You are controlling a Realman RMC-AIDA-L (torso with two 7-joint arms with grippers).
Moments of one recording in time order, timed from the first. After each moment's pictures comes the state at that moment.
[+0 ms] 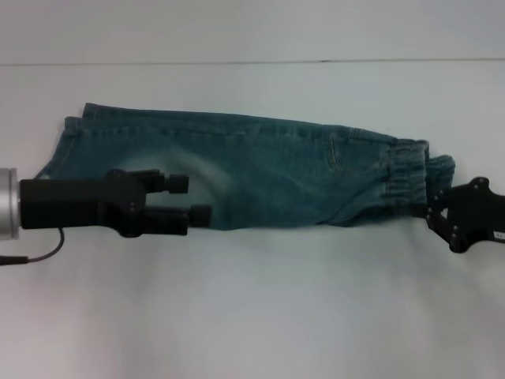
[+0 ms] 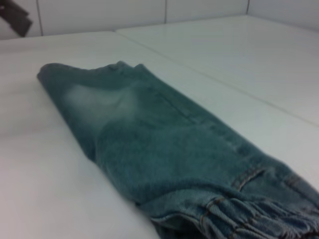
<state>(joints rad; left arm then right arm) -0.50 -2.13 0.66 0.93 2.08 1.78 -1.76 0.39 2.09 -0.68 -0.75 -2.08 -1.34 1.15</state>
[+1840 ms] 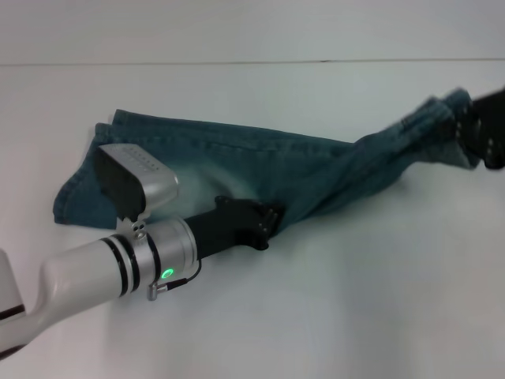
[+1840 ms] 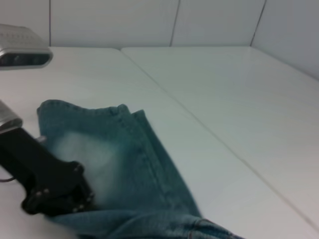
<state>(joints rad) -0.76 -2.18 0.57 -0.04 1.76 0.95 -0.88 0.38 2.08 -0.81 -1.30 -2.09 -1.50 1.51</state>
